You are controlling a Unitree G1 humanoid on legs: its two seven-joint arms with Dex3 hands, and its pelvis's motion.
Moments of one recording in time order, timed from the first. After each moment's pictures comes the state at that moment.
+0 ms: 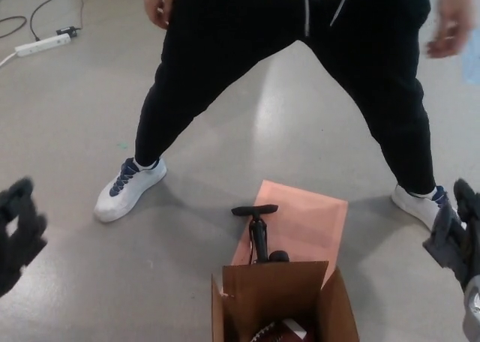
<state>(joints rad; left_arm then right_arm) -0.42 0.48 0.22 1.00 -0.27 -0.11 -0.35 -0.49 -0.24 -0.18 1.08 0.06 -0.31 -0.05</state>
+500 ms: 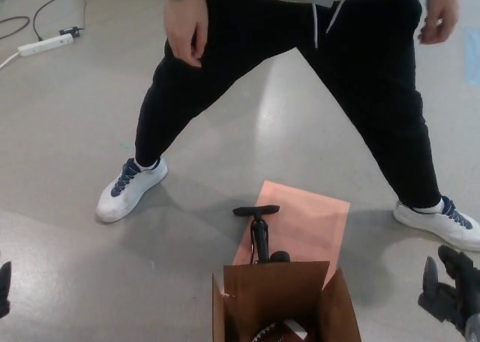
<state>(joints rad) -0.43 0.61 0.01 1.24 -0.07 -0.18 -0.19 -0.50 -0.28 -0.06 1.30 -0.02 -0.23 -0.05</state>
